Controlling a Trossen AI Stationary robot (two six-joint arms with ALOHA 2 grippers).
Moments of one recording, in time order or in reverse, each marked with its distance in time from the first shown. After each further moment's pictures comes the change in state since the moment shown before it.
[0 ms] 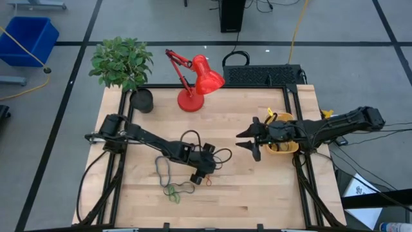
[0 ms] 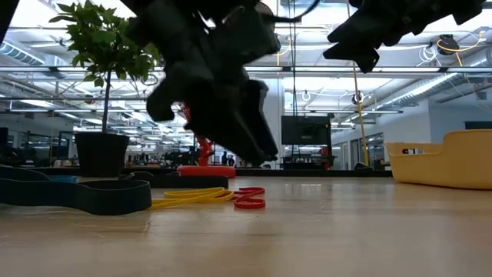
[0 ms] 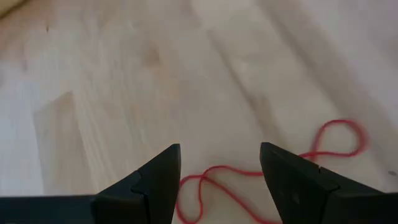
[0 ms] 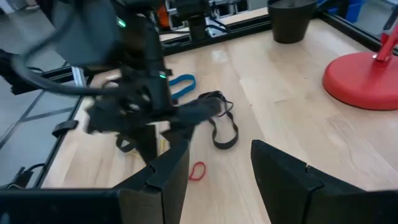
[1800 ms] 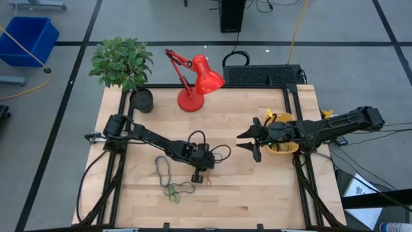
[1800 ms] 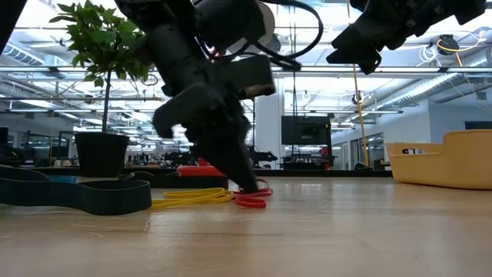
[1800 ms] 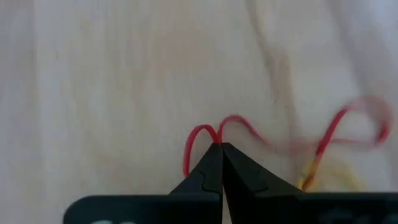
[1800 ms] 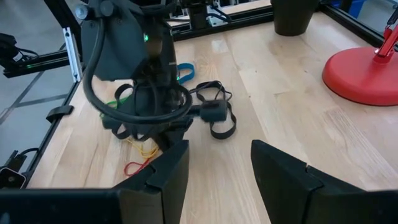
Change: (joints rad) left arm 0.029 0.038 -0.005 -0.089 0.050 -0.275; right arm 0.010 0.000 0.000 -0.038 0.006 -0.029
